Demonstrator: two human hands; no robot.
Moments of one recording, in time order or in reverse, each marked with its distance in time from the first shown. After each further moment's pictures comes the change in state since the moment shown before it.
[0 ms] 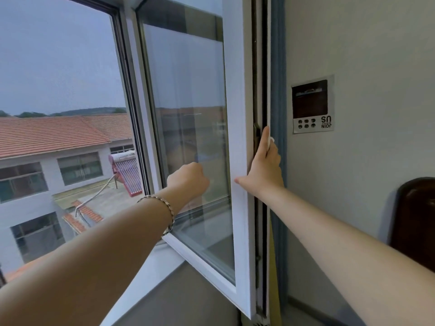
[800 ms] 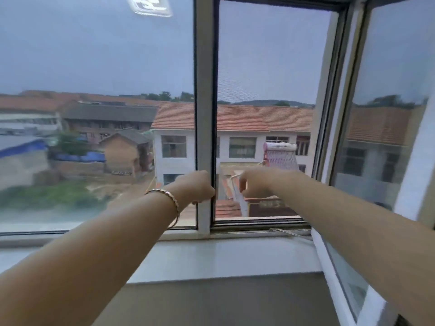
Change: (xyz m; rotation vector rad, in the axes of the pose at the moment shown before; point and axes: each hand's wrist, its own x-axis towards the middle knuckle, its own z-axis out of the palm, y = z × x) left_hand -0.217 -0.219 -0.149 0.209 -0.011 -0.695; right_hand -0.122 -0.268 0.109 -0.341 -0.907 -0.937
